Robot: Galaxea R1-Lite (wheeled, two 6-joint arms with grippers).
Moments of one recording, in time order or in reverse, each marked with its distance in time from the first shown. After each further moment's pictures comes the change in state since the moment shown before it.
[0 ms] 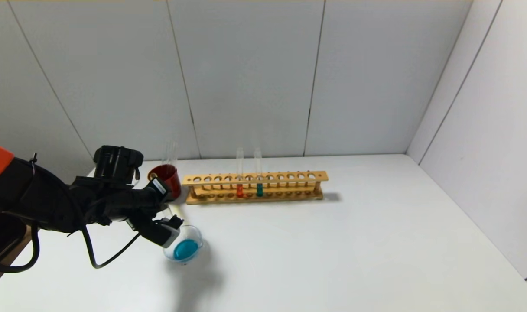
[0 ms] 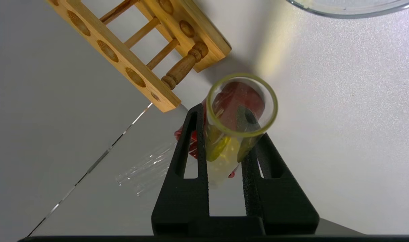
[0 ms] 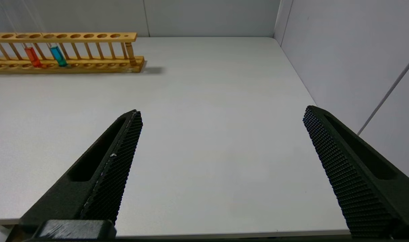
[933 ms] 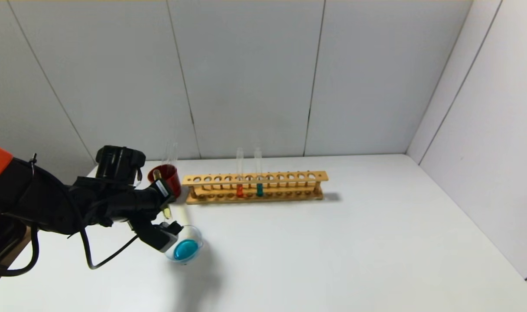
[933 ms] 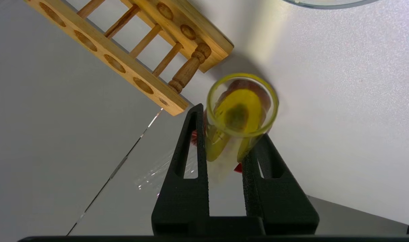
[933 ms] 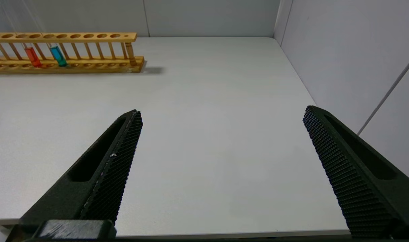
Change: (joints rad) left arm -0.021 -0.012 0.006 0.001 0.037 0.104; right arm 0.000 0.000 0.000 0.000 0.000 0.000
